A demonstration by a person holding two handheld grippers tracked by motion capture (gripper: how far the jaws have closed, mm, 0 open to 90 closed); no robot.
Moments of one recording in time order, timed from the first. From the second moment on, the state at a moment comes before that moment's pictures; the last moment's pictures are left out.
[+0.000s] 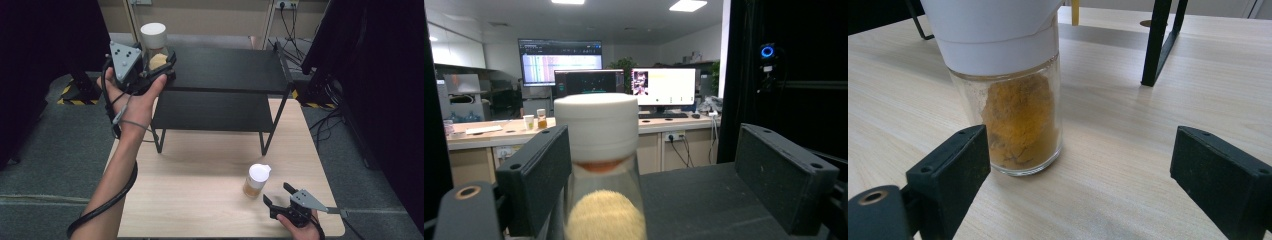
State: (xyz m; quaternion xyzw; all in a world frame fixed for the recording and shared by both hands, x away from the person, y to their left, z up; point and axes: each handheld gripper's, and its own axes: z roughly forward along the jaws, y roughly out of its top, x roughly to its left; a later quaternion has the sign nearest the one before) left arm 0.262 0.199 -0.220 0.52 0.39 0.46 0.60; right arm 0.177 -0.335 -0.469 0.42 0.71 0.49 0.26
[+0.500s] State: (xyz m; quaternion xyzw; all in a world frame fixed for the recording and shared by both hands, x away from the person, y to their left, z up) left arm 0.228 0.207 -0.272 0.54 0.37 0.45 0.61; right arm 0.177 -0.335 -0.468 0.43 0.71 0.49 0.26
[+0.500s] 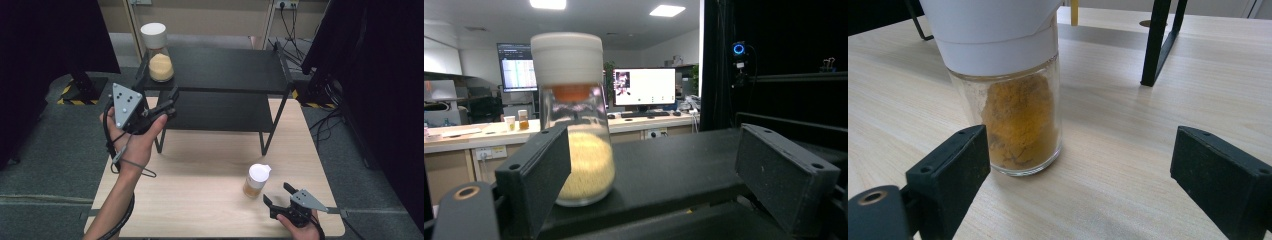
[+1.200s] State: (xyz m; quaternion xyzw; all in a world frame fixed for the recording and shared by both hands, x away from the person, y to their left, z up) left arm 0.212 0.218 -0.333 0.55 0.39 0.42 0.60; right arm 0.177 -0.335 -0.468 0.42 0.71 0.49 0.26
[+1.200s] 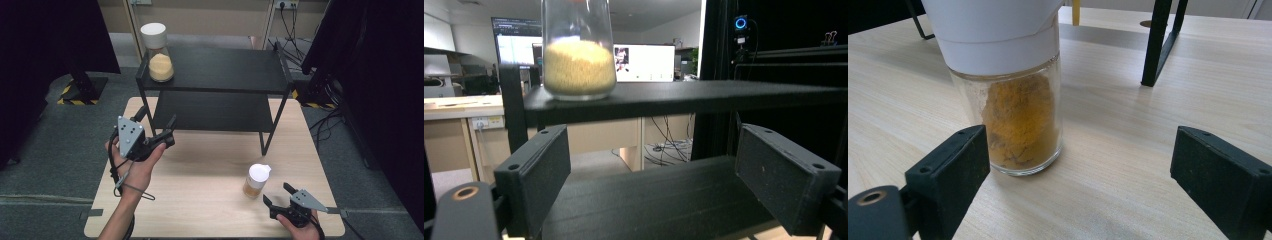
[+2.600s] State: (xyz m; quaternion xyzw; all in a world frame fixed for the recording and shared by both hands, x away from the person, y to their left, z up) left arm 0.194 0.235 -0.441 0.60 0.41 0.37 0.58; right arm 0.177 -0.335 -0.469 0.42 0.71 0.49 0.26
